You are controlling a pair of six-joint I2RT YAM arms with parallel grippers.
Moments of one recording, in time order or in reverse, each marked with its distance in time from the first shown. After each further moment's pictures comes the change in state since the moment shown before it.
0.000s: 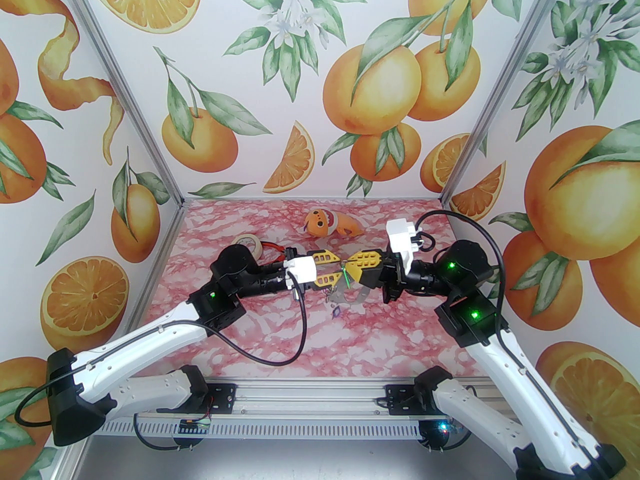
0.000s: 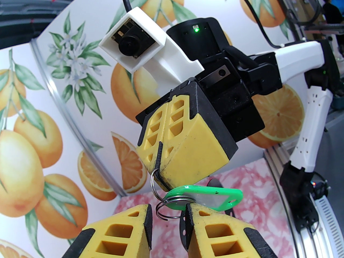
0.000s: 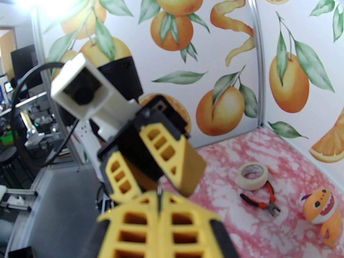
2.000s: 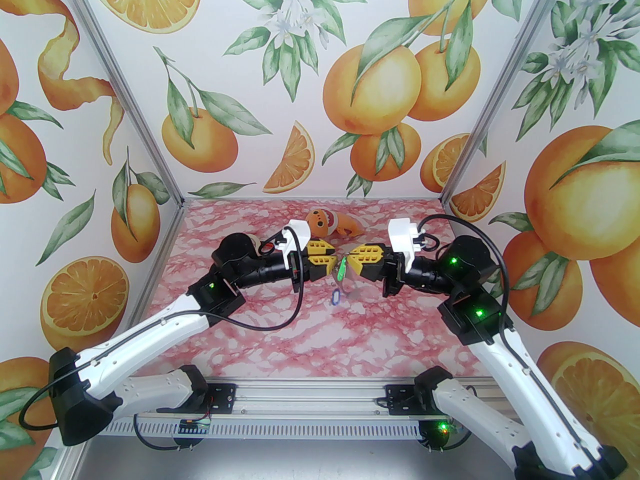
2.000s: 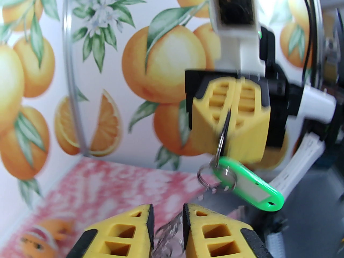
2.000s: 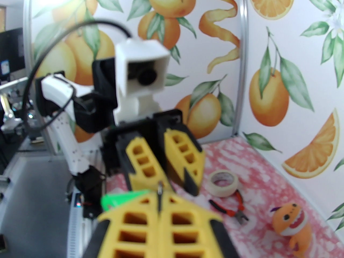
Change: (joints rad) left arm 0.084 0.006 0.011 -0.065 -0.009 -0.338; right arm -0.012 0.027 0.057 -0.052 0.028 -0.156
